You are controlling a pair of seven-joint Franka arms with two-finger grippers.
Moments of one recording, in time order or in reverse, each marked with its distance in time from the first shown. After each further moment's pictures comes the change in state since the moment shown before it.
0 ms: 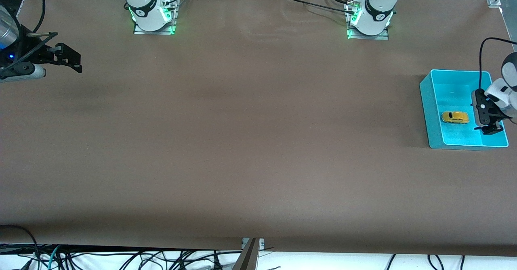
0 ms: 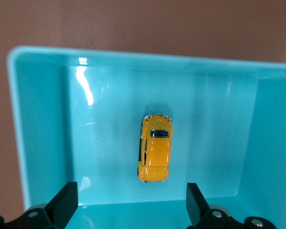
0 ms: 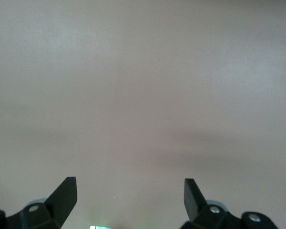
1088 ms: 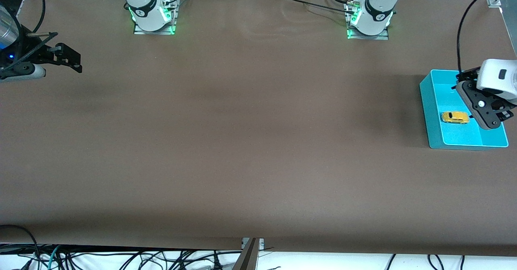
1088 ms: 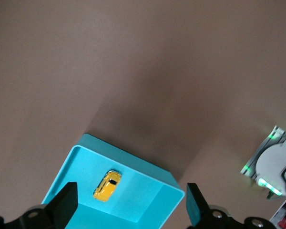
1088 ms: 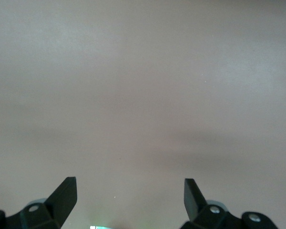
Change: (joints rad) left arm -0.009 -0.043 -0.494 0.461 -0.046 -0.703 -0.840; right arm 0.000 0.000 0.000 0.000 0.000 0.000 0.000
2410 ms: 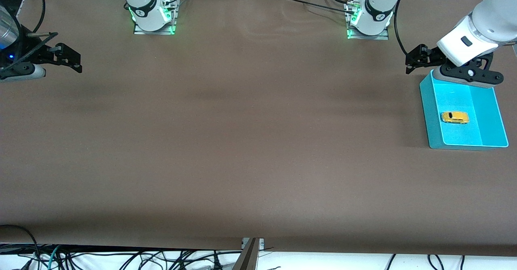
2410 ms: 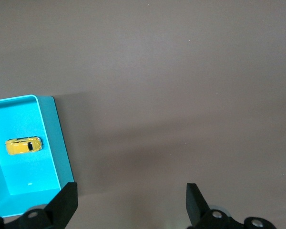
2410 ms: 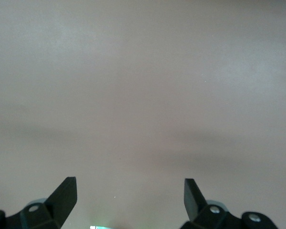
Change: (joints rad) left arm -0.722 -0.367 0.695 -0.277 -0.297 0.152 -0.880; right arm 0.000 0.000 0.000 0.000 0.000 0.000 0.000
